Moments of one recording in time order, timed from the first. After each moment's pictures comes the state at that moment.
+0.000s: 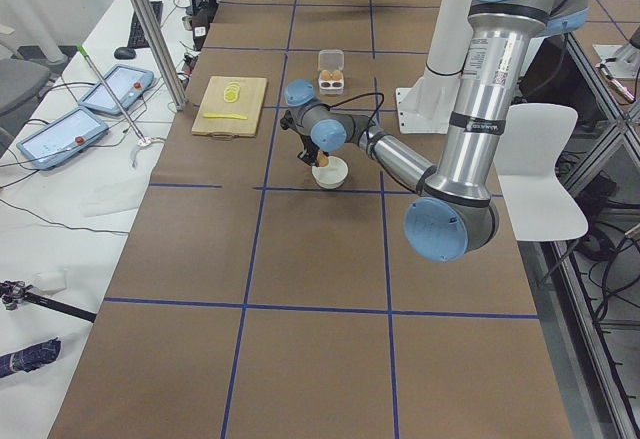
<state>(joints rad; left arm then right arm) -0.82 -1.81 -1.85 -1.74 -2.31 -0.25 1.46 -1.63 1.69 -1.54 2.31 0.00</state>
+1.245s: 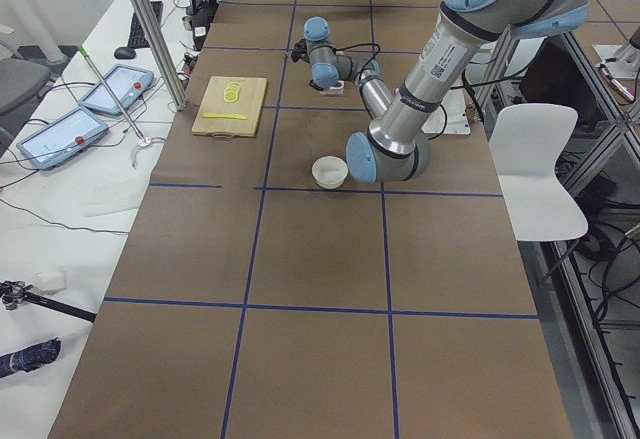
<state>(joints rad) -0.51 -2.38 -1.49 -1.99 -2.05 -0.84 1.46 -1.63 1.69 -1.53 2.35 0.00</state>
